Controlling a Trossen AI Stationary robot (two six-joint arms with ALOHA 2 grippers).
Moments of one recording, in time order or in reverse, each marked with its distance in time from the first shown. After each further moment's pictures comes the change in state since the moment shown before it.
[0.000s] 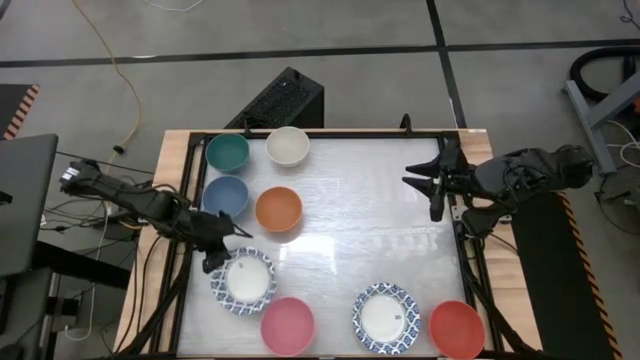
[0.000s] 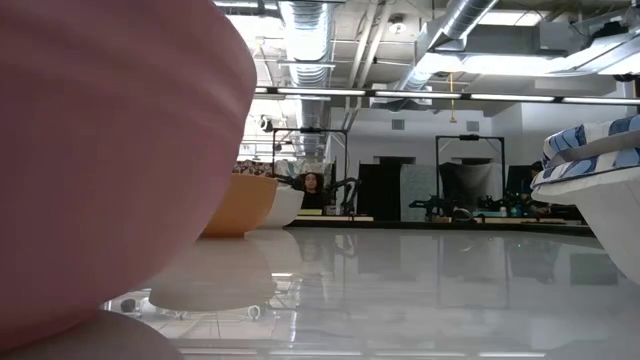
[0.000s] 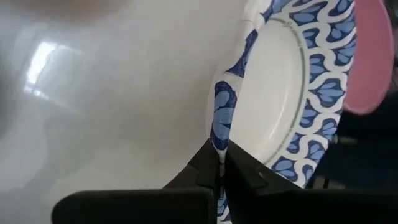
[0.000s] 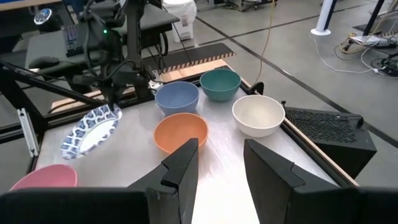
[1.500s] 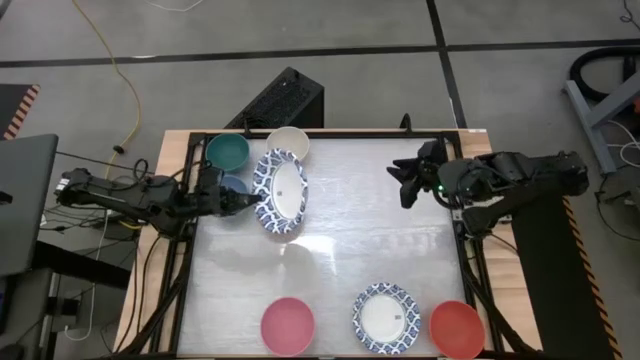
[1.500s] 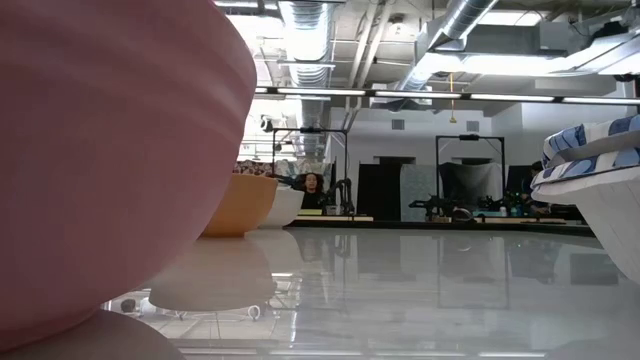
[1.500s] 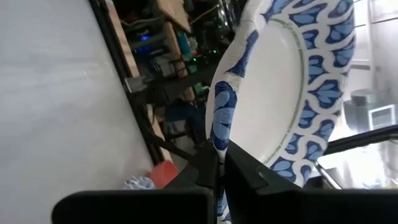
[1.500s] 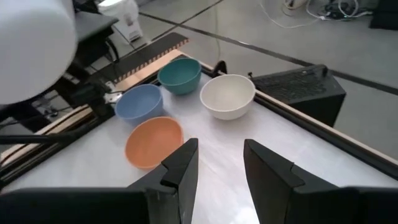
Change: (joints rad) left arm 0.132 -0.068 0.002 0.921 -0.466 -0.347; right arm -0.159 0.123 0.001 -0.010 0.023 0.287
